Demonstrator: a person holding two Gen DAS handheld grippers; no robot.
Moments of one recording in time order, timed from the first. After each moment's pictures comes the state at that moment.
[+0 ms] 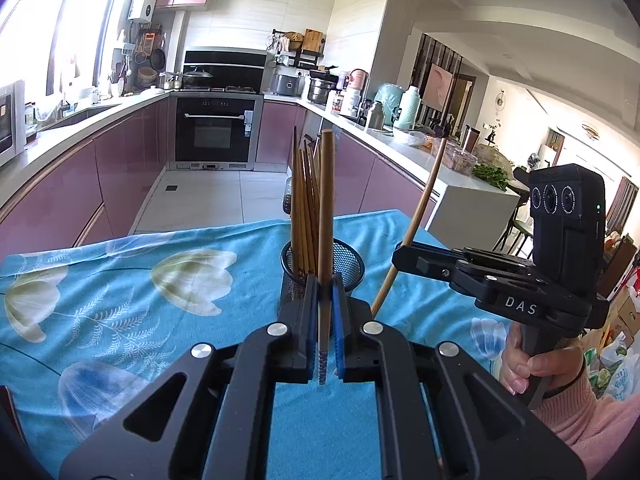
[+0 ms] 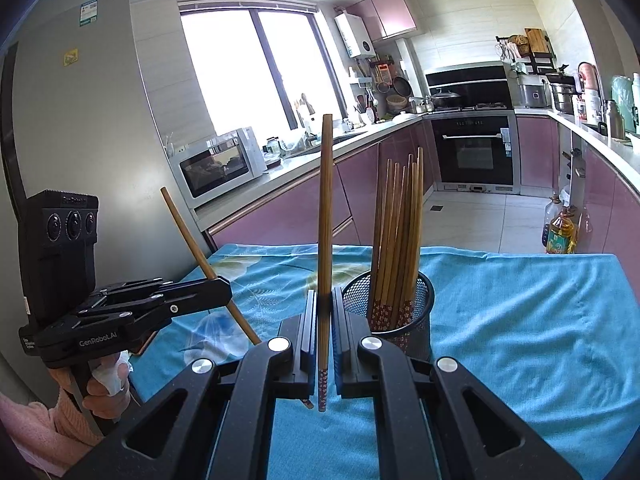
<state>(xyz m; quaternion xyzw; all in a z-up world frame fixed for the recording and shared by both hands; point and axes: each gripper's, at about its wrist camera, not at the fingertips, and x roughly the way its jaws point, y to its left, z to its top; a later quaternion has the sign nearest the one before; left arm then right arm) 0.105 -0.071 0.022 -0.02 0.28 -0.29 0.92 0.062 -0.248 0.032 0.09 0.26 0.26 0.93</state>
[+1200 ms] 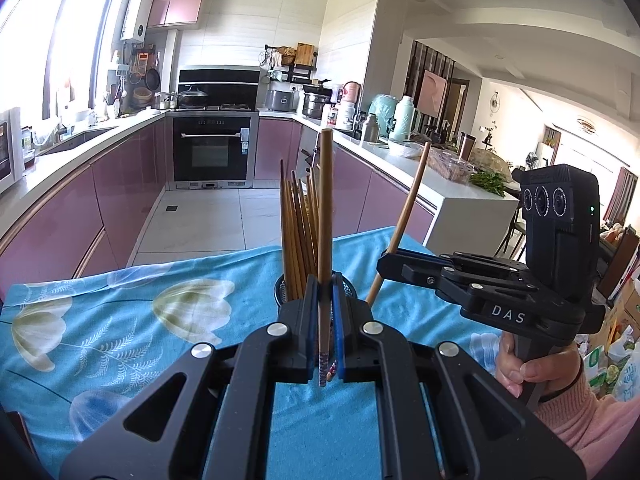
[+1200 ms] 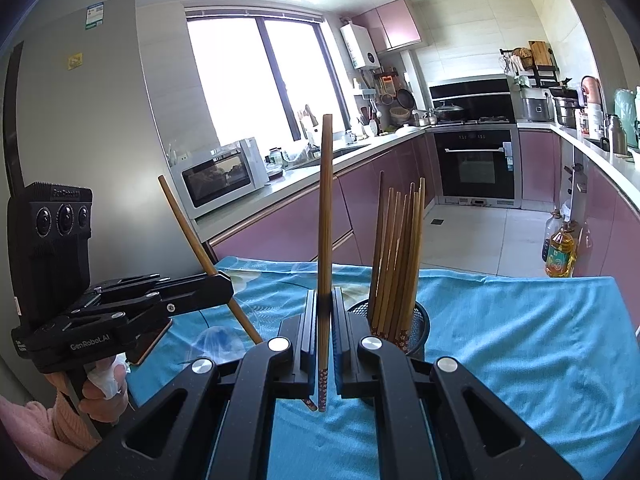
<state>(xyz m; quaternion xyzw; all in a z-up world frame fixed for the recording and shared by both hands) 0.101 -0.087 0.051 0.00 0.25 -0.29 0.92 0.070 -0.248 0.048 0.08 0.23 0.26 0.93</state>
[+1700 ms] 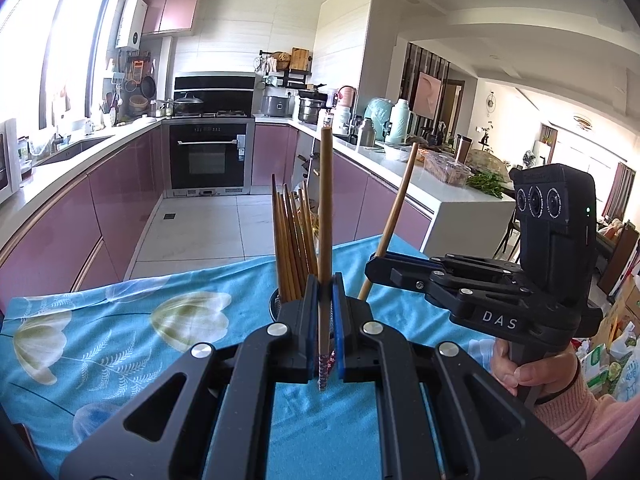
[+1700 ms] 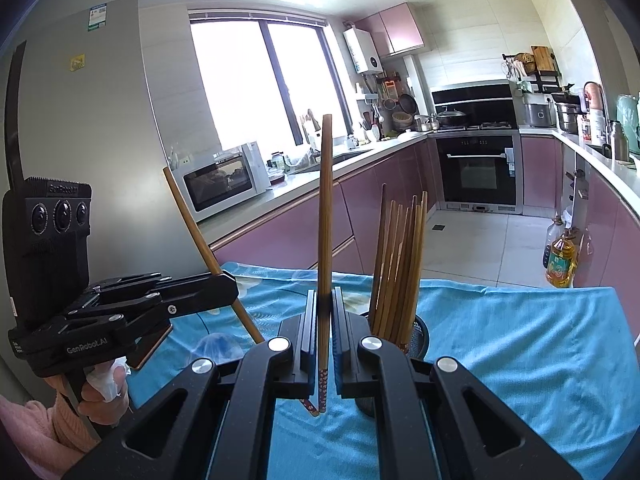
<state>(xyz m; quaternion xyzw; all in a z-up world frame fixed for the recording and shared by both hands) 0.098 -0.094 0.062 0.01 0.24 -0.30 0.93 0.075 -0.249 0.054 0.08 0.23 0.27 0.93</state>
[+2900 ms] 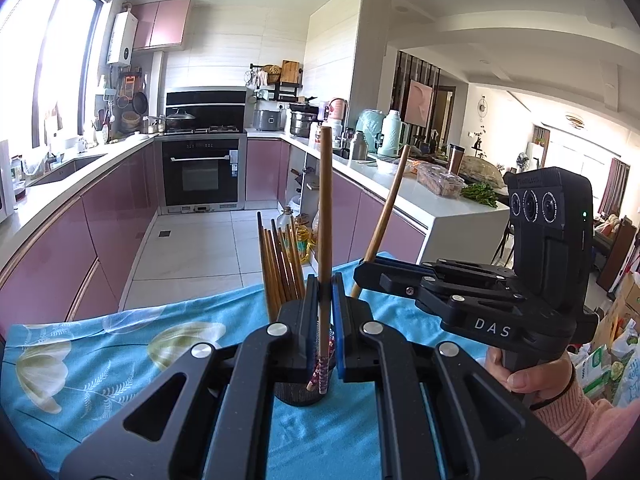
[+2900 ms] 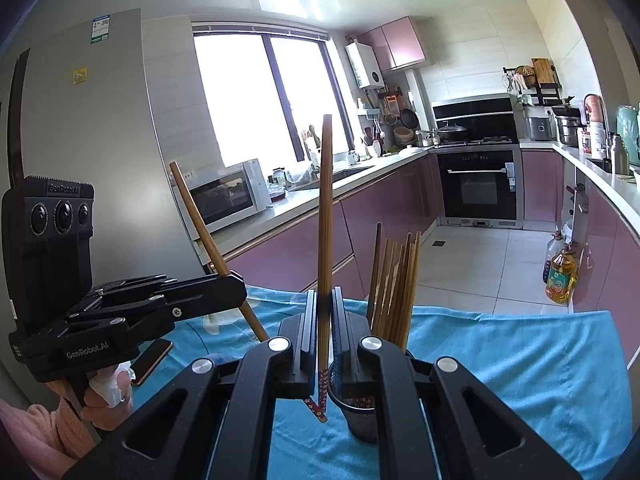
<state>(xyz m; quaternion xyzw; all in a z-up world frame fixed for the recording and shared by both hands) 0.091 -0.094 0.083 0.01 0.21 -0.31 0.93 0.084 -0.257 0.072 0.08 0.20 0.27 0.94</state>
